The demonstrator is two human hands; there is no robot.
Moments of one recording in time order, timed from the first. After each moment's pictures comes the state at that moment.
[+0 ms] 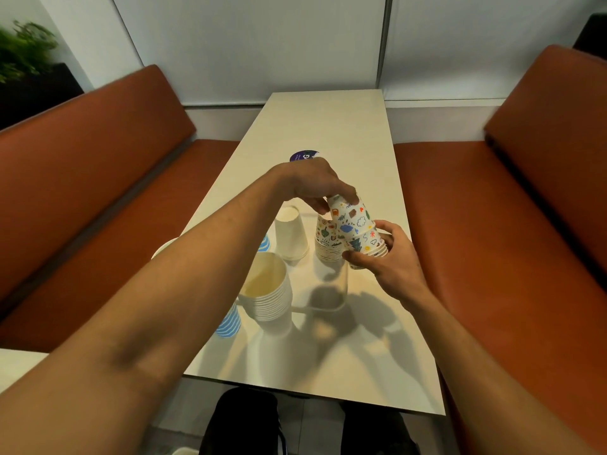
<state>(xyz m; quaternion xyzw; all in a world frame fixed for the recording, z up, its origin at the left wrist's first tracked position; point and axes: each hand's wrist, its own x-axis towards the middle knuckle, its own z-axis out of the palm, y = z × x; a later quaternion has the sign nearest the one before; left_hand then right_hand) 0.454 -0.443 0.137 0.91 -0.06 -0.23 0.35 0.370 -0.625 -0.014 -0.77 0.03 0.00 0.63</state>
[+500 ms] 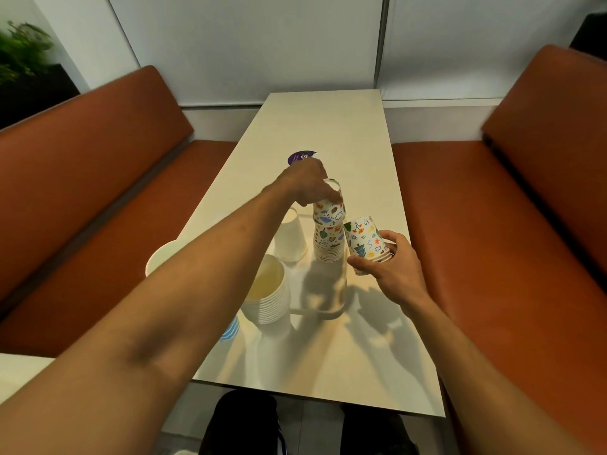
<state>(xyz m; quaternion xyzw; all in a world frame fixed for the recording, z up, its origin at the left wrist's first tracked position) 0.455 -0.442 0.127 0.96 -0.03 -0.10 0.24 0.366 -0.631 -0.023 -0.79 0.08 -0.02 0.60</state>
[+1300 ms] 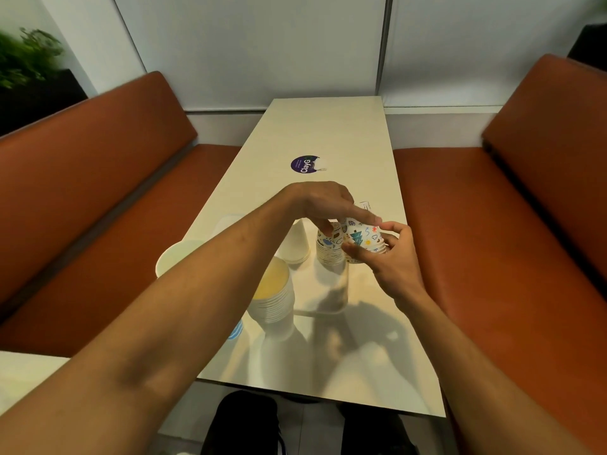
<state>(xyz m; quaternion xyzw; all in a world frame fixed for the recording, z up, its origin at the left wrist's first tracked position) 0.418 -0.461 0.140 0.92 -0.08 -0.26 0.30 0.361 -0.613 0.006 -0.71 0.06 -0.02 0.70</state>
